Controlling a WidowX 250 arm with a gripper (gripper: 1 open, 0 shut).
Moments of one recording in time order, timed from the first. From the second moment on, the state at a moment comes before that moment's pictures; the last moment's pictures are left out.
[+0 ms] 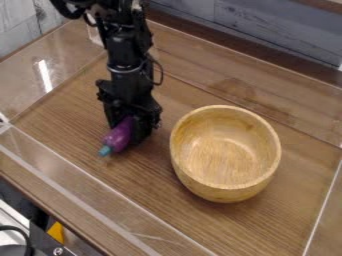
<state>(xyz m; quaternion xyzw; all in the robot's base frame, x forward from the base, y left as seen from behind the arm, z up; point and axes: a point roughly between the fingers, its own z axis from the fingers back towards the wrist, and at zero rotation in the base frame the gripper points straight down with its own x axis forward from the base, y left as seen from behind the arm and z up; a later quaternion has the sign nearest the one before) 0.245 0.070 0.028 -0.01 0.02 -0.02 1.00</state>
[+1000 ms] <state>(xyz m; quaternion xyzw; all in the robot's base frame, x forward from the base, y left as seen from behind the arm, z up) 0.261 0.059 0.058 -0.05 0.03 -0.01 1.00</state>
